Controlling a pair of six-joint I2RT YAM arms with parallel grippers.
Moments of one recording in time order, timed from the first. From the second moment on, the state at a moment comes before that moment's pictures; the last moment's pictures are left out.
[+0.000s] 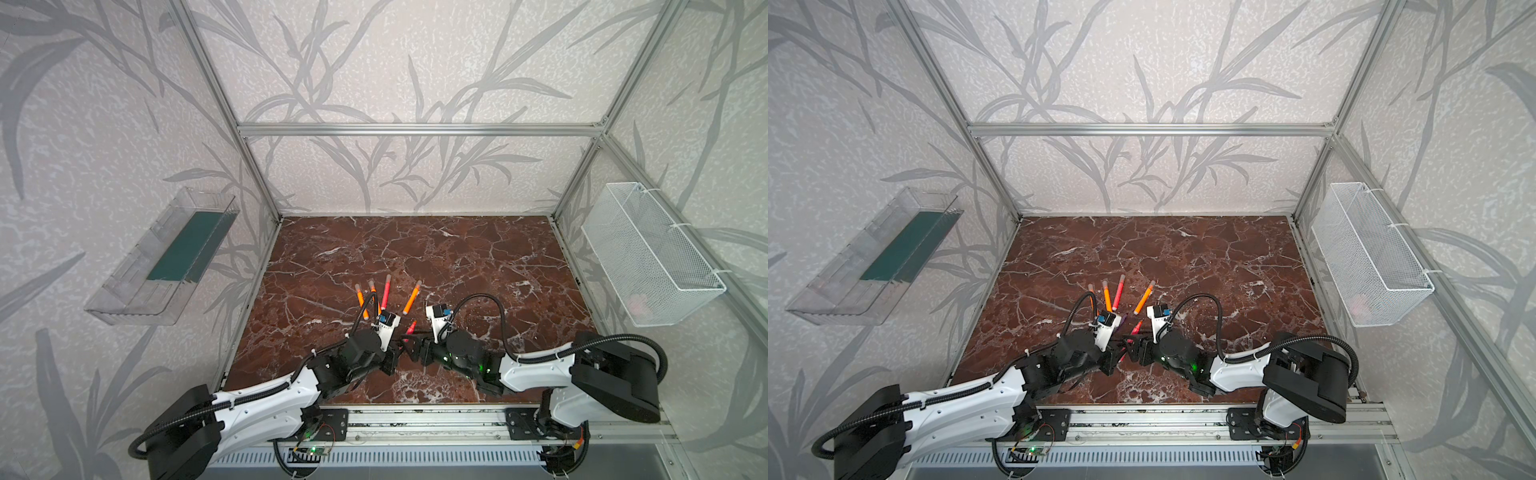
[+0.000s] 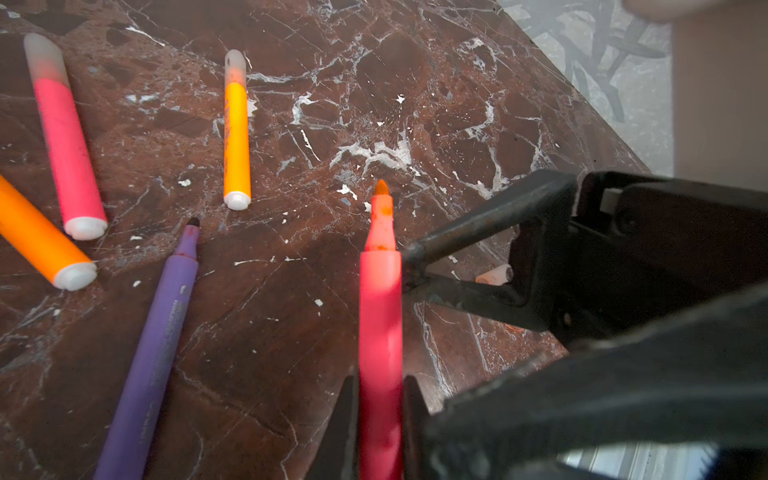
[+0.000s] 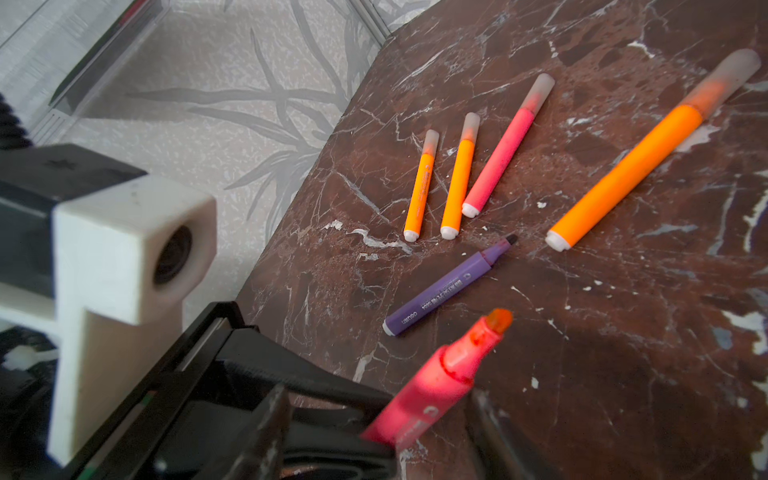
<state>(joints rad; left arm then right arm) -0.94 0.94 0.27 0.11 -0.03 -0.46 1.14 1.50 0.43 0.78 0.15 0.83</state>
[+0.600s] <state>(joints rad) -0.94 0.95 0.31 0.09 -0.01 -0.44 1.13 1.58 0.47 0.81 0.27 0.84</state>
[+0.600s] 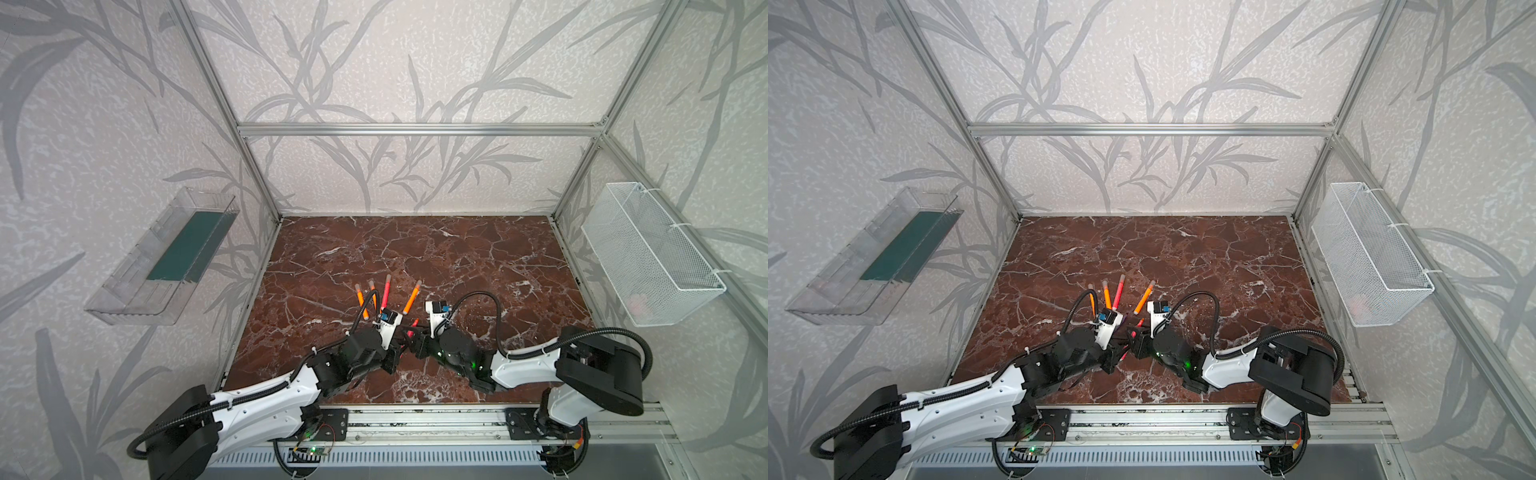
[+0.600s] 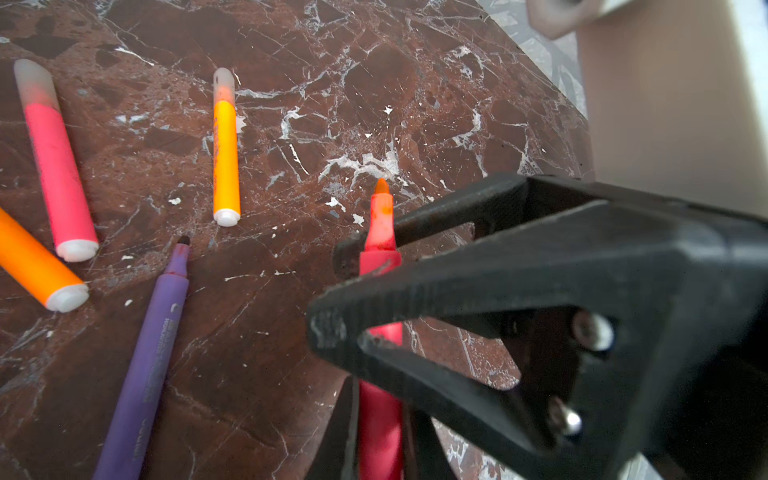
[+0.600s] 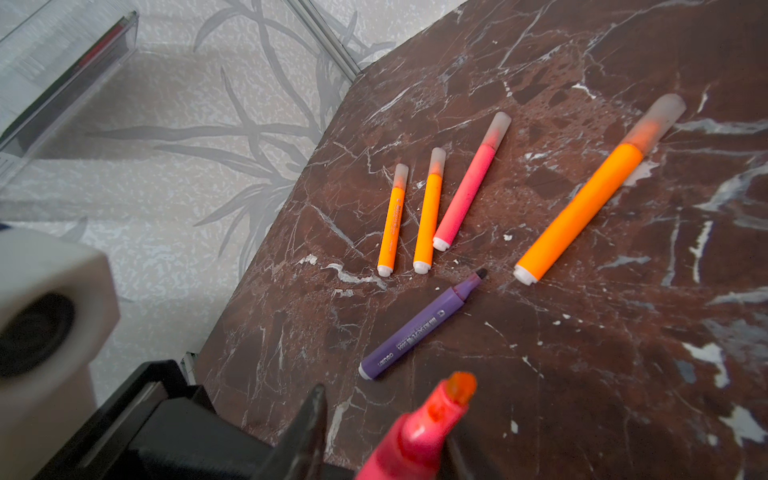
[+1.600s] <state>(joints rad) -0.94 0.97 0.30 0.10 -0.01 -0.44 1.13 1.67 0.46 1.00 0.16 0.94</state>
